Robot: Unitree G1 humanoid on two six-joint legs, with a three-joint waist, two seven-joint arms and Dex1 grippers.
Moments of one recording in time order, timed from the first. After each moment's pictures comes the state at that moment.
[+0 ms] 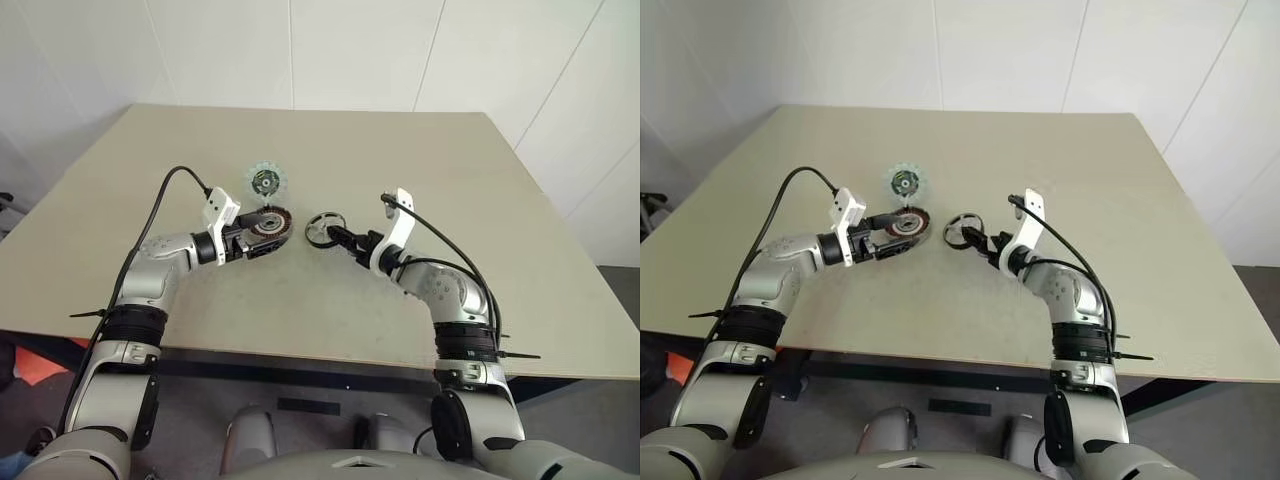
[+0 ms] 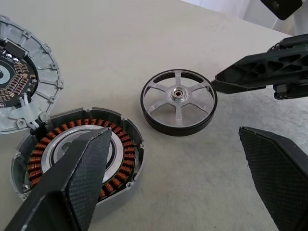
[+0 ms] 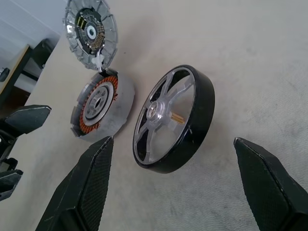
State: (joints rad) left arm -0.55 0.43 0.01 0.40 -0.31 0.31 -1.00; right arm -0.50 -0.03 -0.21 0.16 0.52 0.90 0.24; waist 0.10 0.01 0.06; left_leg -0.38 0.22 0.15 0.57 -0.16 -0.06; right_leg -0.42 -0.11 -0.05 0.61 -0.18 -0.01
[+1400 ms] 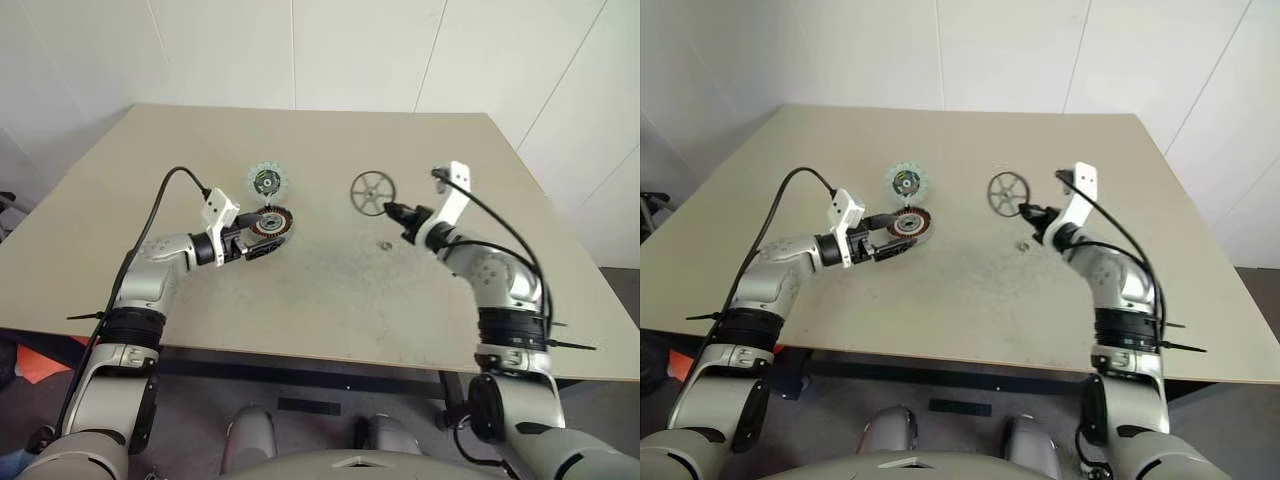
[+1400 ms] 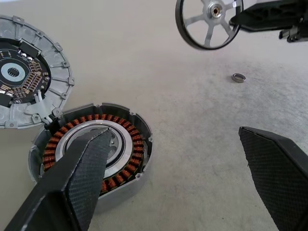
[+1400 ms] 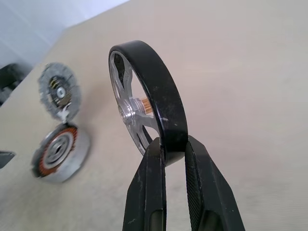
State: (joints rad) left arm -0.53 0.44 0.01 0.38 -0.29 0.29 -0.98; right arm -0.57 -0.28 -0.28 0.16 0.51 0.82 0.30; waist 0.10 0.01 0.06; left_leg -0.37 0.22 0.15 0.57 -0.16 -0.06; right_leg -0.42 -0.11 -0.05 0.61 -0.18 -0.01
